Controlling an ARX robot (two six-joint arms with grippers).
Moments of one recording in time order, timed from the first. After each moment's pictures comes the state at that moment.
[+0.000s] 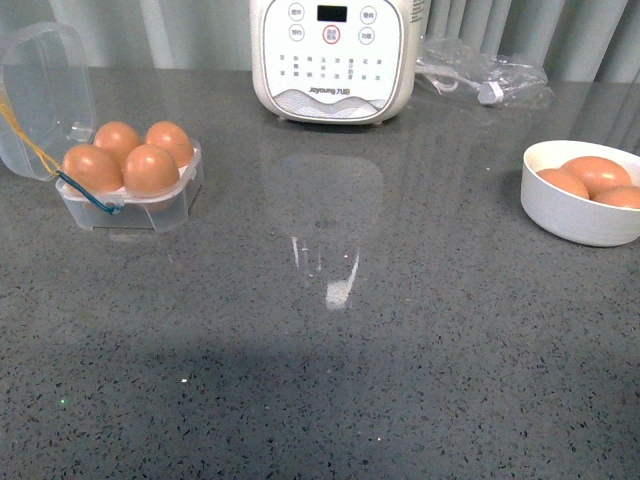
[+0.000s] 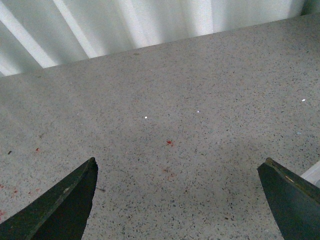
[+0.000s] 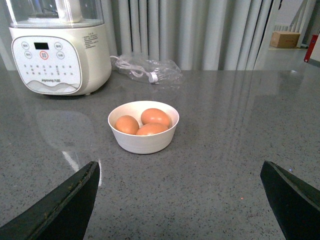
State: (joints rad) left arm 0.14 1.60 0.97 0.40 -0.07 0.30; right arm 0.00 0.00 0.01 0.00 0.00 -0.01
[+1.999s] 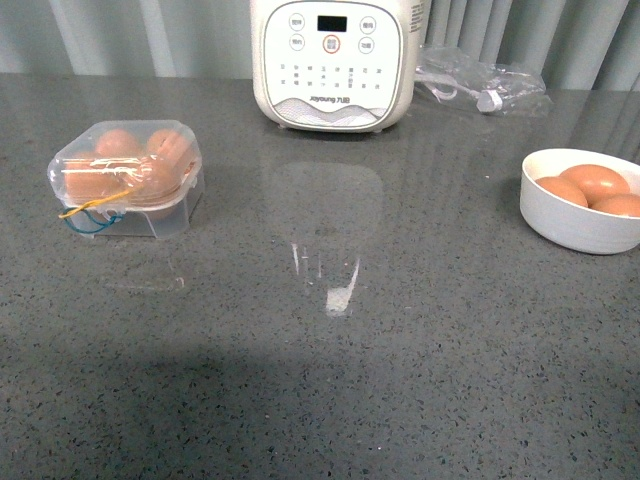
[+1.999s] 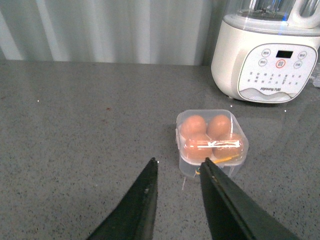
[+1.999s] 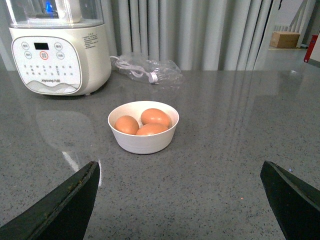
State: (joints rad) left arm 0.10 0.59 0.25 0.32 0.10 0.01; right arm 0.00 0.00 0.01 0.00 0.00 -0.01
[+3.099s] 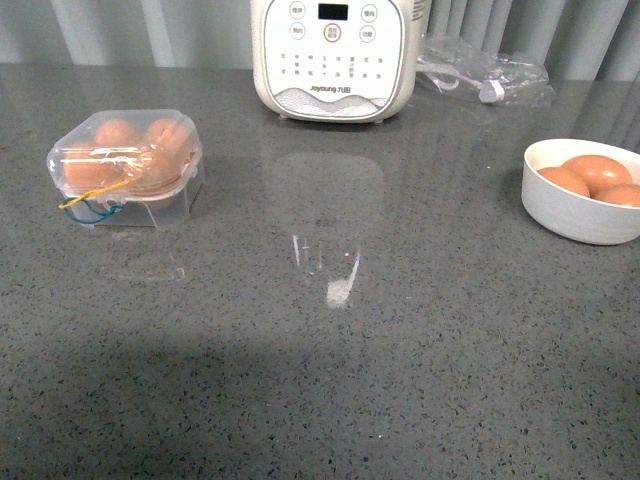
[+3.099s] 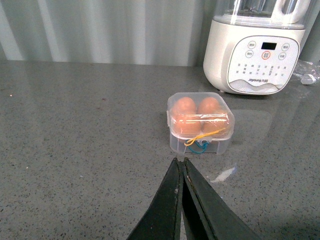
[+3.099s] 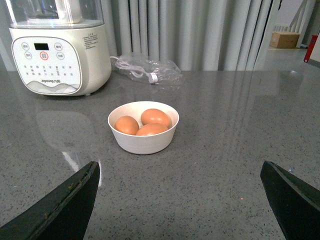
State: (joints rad) left arm 0.00 0.20 0.03 0.21 0.00 0.00; right arm 0.00 0.00 0.01 0.00 0.00 -0.01
